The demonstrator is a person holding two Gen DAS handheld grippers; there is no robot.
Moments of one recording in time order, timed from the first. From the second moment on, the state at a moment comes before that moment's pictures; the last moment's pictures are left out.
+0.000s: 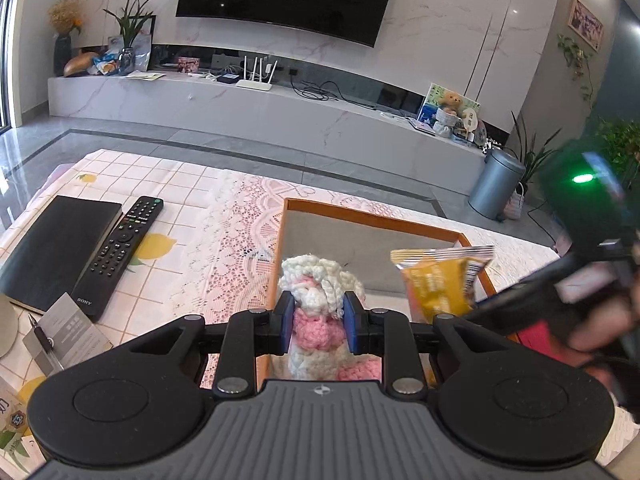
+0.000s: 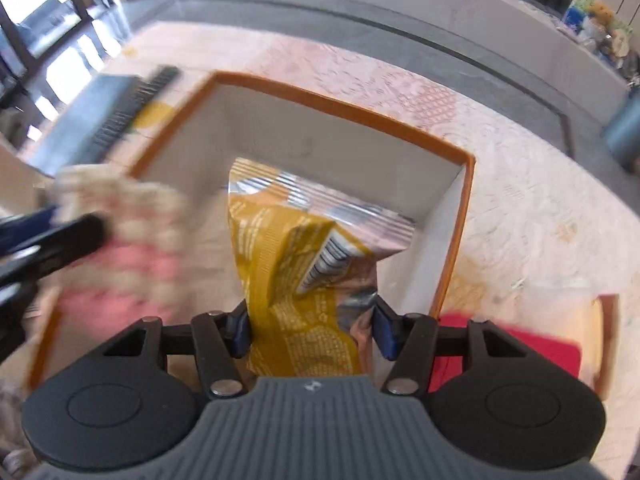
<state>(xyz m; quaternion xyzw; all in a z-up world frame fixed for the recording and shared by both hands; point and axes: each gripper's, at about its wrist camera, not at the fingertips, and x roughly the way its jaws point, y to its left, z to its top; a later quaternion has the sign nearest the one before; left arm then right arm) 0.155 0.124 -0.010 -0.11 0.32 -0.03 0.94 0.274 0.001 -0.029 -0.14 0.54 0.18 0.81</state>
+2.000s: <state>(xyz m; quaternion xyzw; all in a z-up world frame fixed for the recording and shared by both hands) 0.198 0.065 -0.015 -0.01 0.31 0.03 0.95 0.144 -0.119 -0.010 -0.06 0.31 0.17 0.93</state>
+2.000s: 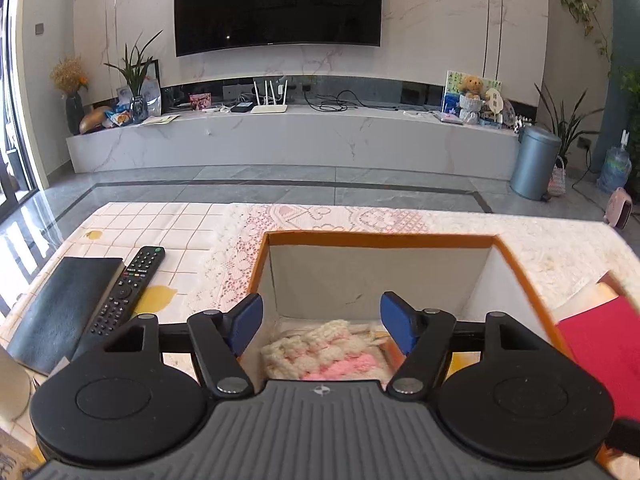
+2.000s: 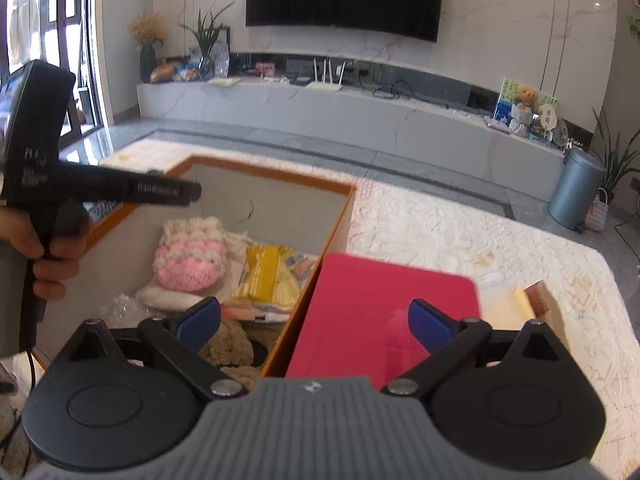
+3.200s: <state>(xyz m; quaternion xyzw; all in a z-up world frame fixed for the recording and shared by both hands) 0.123 -0.158 0.009 0.05 0.26 -0.08 0.96 0.117 -0.357 0.042 0.03 0.25 -0.09 0.96</state>
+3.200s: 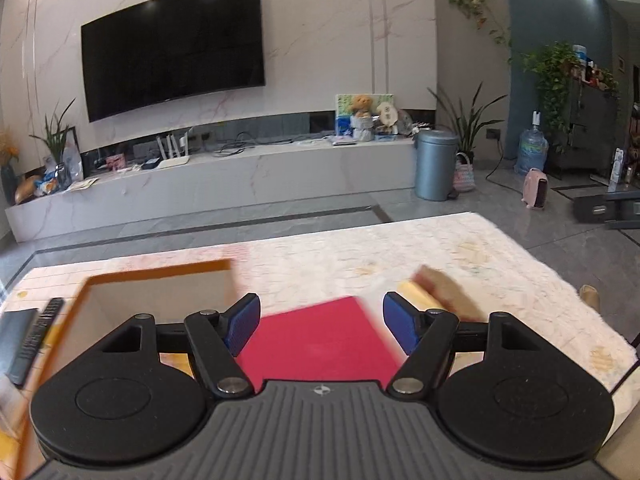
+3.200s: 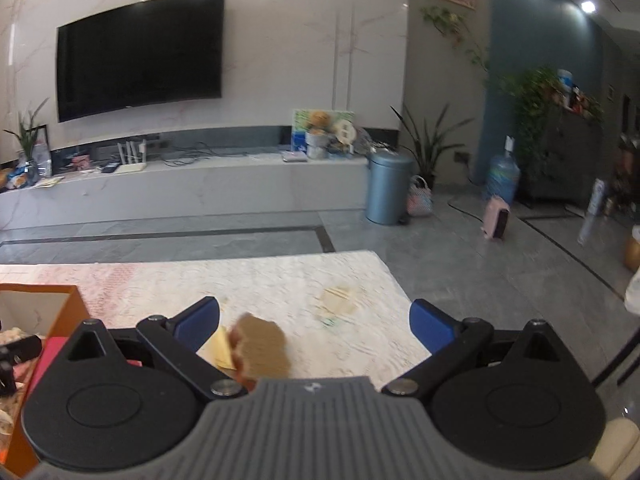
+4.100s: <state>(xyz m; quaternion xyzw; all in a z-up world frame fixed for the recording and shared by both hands) 0.175 -0.321 -0.131 0.21 0.26 0.08 0.94 0.186 -0.443 -0.092 0.26 0.37 -0.09 0.89</state>
